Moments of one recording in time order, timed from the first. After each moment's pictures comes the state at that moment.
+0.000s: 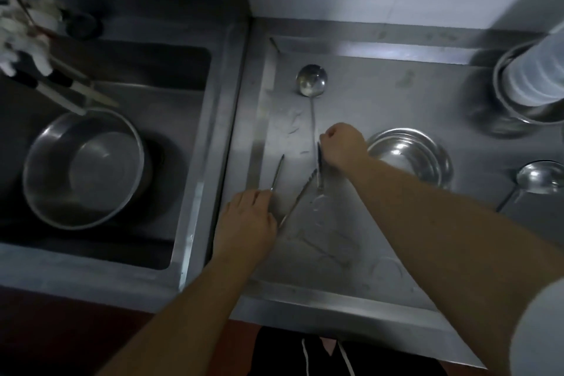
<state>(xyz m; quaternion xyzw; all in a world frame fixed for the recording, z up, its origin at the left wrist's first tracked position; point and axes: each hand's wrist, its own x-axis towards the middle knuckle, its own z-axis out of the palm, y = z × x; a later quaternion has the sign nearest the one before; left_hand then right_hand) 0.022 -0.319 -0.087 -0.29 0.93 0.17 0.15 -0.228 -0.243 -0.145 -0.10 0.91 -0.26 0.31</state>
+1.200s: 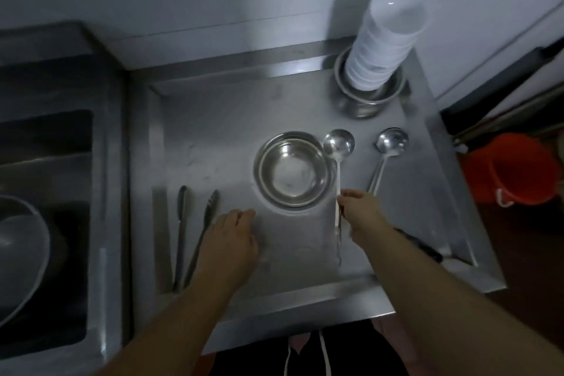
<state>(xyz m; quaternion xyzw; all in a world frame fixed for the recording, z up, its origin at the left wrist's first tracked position) -0.054 -0.195 -0.071 -0.14 0.96 0.15 0.19 -0.196 0.046 -0.129 0.35 0.72 -0.54 0.27</state>
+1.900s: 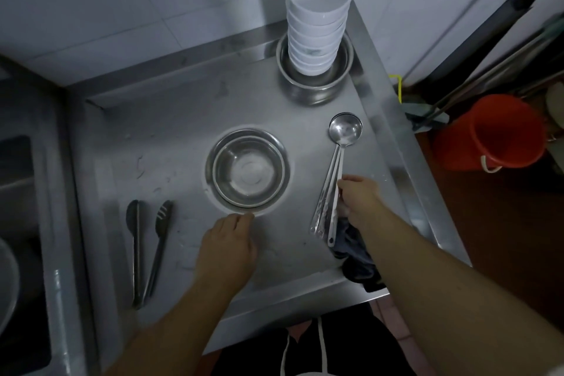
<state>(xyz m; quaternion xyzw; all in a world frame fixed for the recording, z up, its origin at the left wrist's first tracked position) -0.090 -0.104 -0.076 -0.11 0.96 0.12 0.24 -0.241 0.141 -0.168 0.43 0.67 -0.54 0.26</state>
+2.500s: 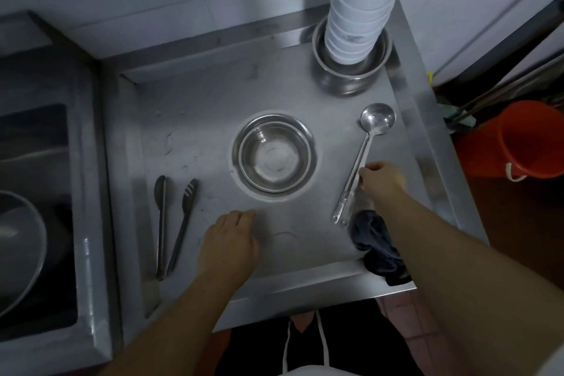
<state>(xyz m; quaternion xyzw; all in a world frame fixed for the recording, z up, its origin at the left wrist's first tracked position) -0.049 -0.144 -0.081 -0.15 0.95 0.14 0.23 -0.253 0.125 -0.163 0.28 0.86 -0.34 0.25</state>
